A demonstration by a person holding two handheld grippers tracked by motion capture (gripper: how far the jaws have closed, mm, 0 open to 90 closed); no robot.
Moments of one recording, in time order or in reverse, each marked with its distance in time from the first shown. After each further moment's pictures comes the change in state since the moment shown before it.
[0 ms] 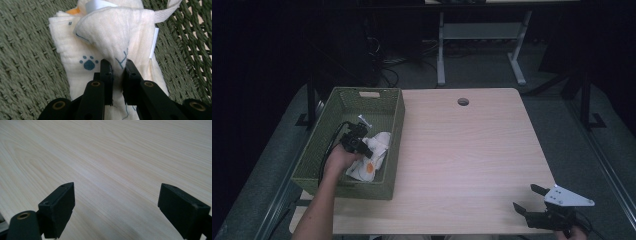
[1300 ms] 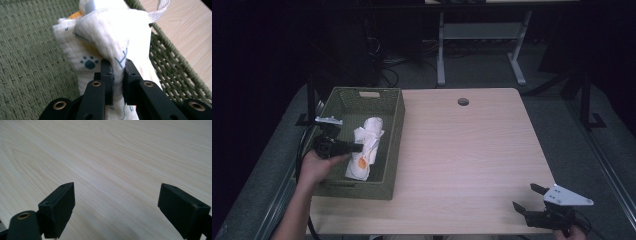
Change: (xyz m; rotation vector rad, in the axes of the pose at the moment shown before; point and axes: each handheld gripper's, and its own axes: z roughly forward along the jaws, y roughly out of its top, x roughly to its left) left arm -0.001 -0.056 -0.079 -0.432 -0.184 0.021; right arm 0.001 0.002 0.002 0.001 -0.011 0.003
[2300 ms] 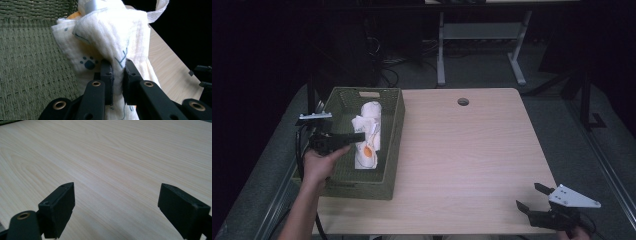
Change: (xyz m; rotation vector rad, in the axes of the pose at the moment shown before) left arm -0.010 0.004 -0.014 -0.240 -0.106 -0.138; right arm -0.003 -0.001 -0.008 -0.033 -0.019 0.024
